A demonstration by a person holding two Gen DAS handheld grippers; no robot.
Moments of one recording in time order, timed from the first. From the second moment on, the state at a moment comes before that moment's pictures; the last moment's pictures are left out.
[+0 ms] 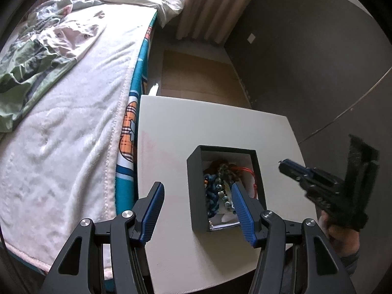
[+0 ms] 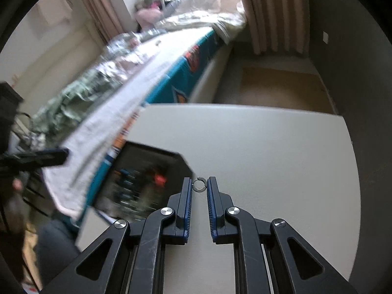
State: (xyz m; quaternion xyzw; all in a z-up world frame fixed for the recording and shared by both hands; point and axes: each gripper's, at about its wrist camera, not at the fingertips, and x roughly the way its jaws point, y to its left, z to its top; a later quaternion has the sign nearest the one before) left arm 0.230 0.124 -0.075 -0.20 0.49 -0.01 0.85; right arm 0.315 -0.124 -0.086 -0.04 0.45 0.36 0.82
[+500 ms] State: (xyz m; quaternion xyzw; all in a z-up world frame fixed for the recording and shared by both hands) left arm 0.182 0.121 -0.040 -0.18 0.43 -0.01 0.88; right arm 0.265 -0.121 -0.037 0.00 0.44 0.34 0.83
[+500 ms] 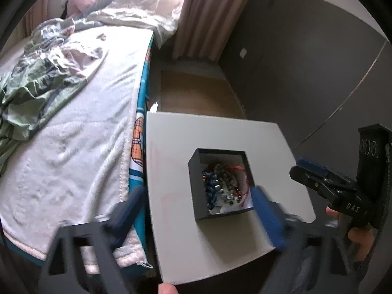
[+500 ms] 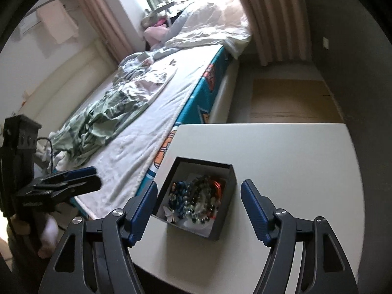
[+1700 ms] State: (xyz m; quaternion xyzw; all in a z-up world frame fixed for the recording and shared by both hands) left arm 0.063 0.044 -0.009 -0.07 0.30 0.02 0.95; right arm 0.137 -0.248 0.010 0.01 0.37 0.23 0.90
